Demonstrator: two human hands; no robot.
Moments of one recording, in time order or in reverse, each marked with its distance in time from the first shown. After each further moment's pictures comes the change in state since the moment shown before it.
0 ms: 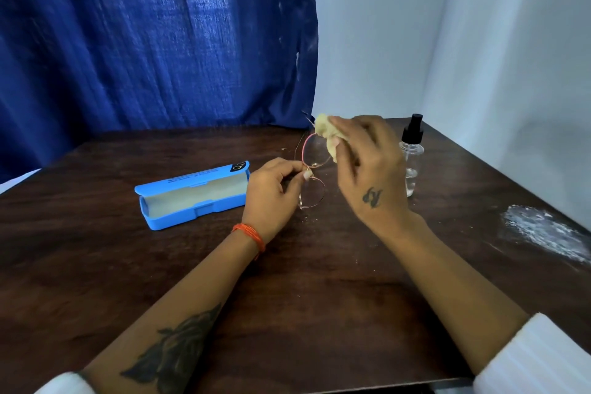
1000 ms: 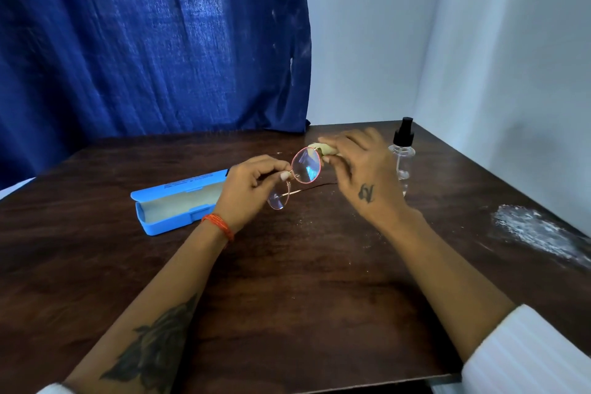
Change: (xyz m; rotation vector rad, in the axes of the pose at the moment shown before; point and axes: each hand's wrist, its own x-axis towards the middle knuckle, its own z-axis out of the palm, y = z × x) left_hand 0.012 -0.006 -0.029 -0.042 -0.179 0.004; right_hand 0.001 0.023 0.001 -0.027 -0.228 -0.035
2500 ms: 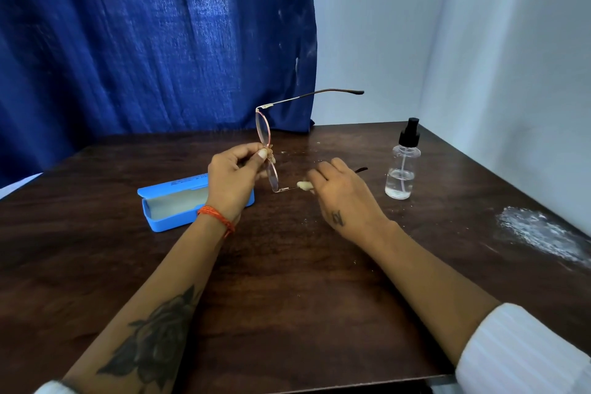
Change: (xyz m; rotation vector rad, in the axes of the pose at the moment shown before) left_hand 0.007 -0.005 -0.007 -0.427 0.317 -0.335; right_hand -0.017 -0.017 0.024 -0.229 -0.396 -0.186
